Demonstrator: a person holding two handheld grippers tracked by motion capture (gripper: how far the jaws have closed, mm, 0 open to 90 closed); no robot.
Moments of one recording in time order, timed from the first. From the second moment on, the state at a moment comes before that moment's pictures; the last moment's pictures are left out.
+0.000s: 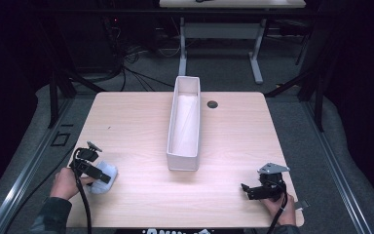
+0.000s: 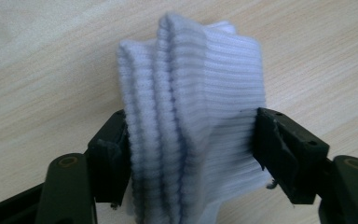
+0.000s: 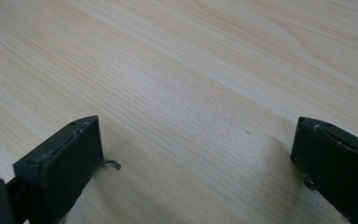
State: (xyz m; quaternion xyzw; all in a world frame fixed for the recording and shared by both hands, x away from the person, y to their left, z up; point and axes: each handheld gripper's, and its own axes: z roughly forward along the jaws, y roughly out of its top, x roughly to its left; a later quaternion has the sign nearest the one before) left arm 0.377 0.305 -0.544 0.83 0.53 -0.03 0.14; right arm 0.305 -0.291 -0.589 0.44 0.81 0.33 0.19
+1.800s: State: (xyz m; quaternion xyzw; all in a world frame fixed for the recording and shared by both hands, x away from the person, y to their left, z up) left arm 0.365 0.275 -0.497 0.84 0.51 0.01 0.17; right arm 0.305 -0.291 -0.589 0.45 0.81 0.34 0.19
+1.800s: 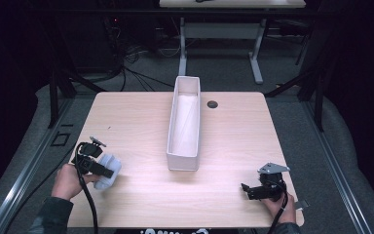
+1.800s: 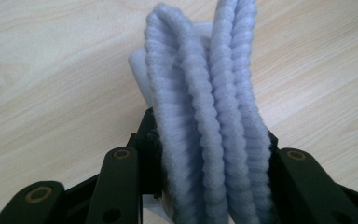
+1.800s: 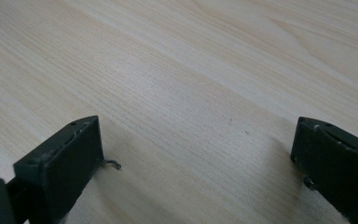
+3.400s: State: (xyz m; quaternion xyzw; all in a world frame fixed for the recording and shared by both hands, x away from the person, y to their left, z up) left arm 0.390 0.217 -0.445 0.87 0.46 0.01 0.17; right arm 0.306 -0.292 -0.589 0.45 0.81 0.34 0.18
